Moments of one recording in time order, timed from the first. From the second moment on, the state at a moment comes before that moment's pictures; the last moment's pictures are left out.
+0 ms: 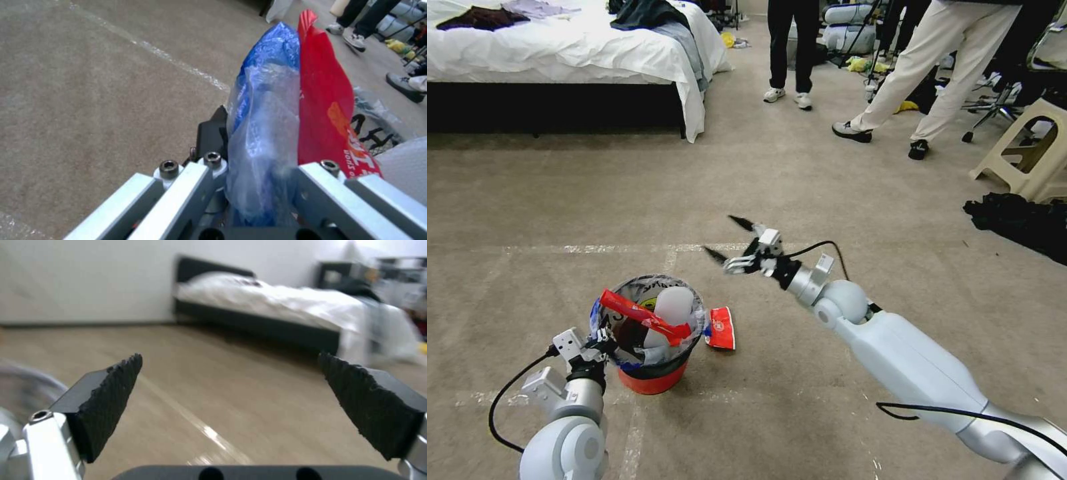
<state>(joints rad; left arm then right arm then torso) 1.52 -1.52 -0.70 -2.12 -0.54 0.30 -0.23 -0.56 1.05 -0.22 1.41 0.59 0.26 -0.30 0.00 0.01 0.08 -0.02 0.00</state>
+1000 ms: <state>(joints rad) 1.54 -1.52 -0.78 -2.14 -0.50 0.27 -0.23 -0.28 1.37 -0.44 0.85 0.49 0.12 -0.30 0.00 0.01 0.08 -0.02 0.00</state>
